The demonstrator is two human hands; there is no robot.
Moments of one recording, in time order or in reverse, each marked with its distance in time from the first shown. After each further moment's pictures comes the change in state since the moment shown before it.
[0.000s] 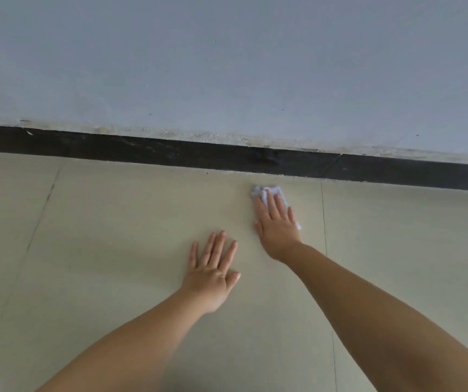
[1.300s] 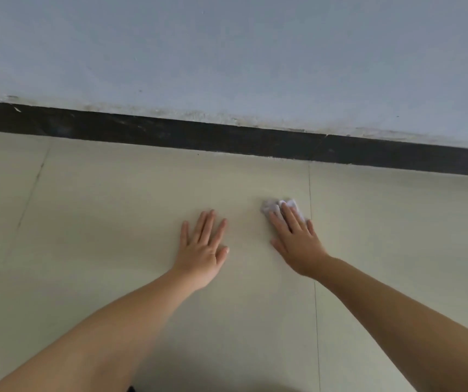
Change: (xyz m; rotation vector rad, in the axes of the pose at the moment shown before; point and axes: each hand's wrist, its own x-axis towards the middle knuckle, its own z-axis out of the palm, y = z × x) left_hand -0.003 0.010 0.000 -0.035 0.050 -0.026; right_hand -0.079 0.055 0.012 -0.033 -0.031 -0.084
